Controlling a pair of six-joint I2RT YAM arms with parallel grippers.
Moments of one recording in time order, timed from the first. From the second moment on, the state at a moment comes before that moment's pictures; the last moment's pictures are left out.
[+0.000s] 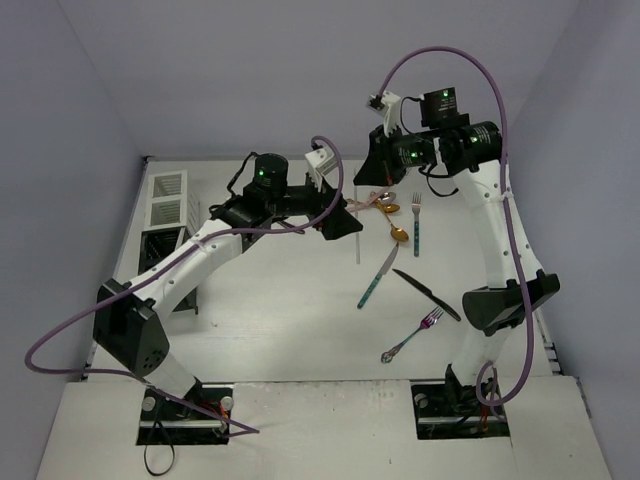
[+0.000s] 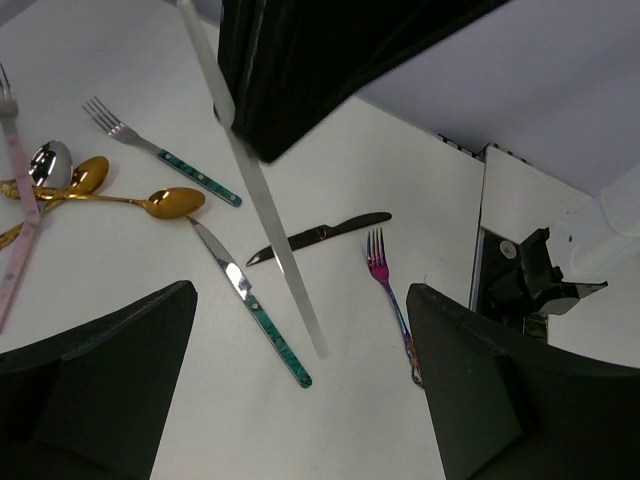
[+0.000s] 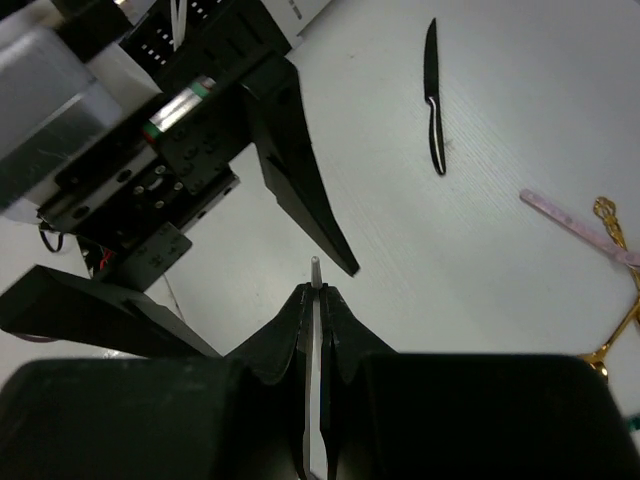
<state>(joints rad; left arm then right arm) -0.62 1.57 1.43 -0.11 0.71 -0.17 0.32 1.80 2.23 -1.17 -0.77 -0.18</state>
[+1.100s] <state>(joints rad) -0.17 1.19 1.29 -0.41 0.58 -0.13 -0.02 1.59 2.06 -1.12 -0.79 -0.19</state>
